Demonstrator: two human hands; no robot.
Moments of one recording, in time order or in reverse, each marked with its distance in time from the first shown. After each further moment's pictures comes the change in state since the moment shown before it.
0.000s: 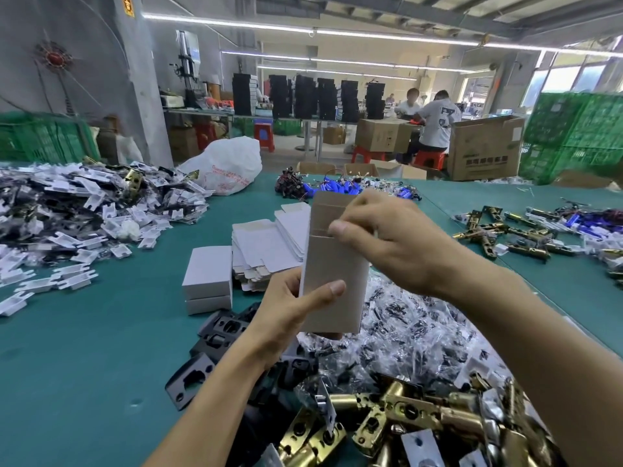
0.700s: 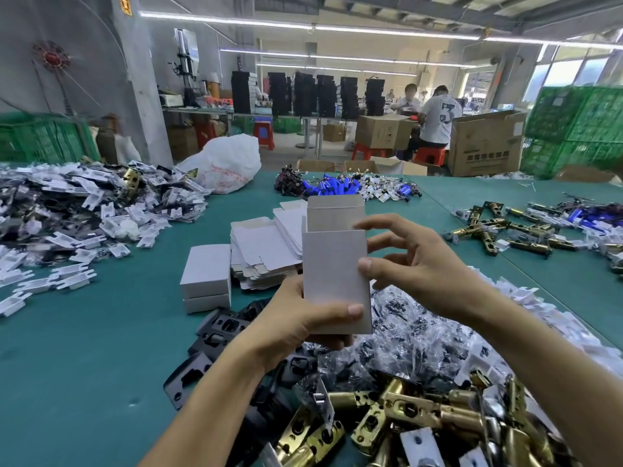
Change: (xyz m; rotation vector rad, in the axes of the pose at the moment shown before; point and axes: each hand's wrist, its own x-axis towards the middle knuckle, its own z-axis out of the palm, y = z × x) left_hand 0.002 -0.005 0.000 0.095 -0.087 -0.178; right_hand -0.029 0.055 0.026 0.688 0.051 0.100
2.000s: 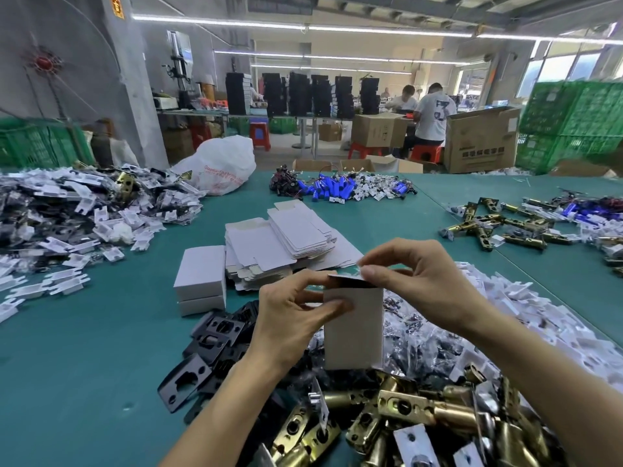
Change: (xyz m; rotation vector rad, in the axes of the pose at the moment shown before) left_hand 0.006 -0.023 0.008 0.321 0.298 0.545; right_hand -0.013 0.023 -0.001 -0.137 0.095 -0.055
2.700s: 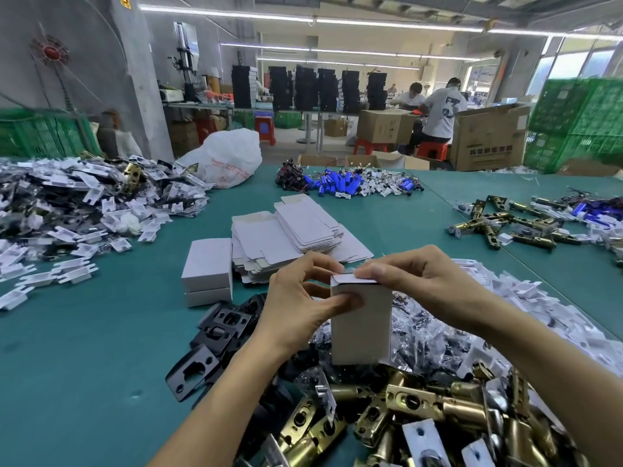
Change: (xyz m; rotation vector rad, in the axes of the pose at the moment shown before) left_hand 0.008 0.004 -0.004 0.013 -0.025 -0.208; right_hand -0.003 -0.004 -0.002 0.036 -0.205 0.083
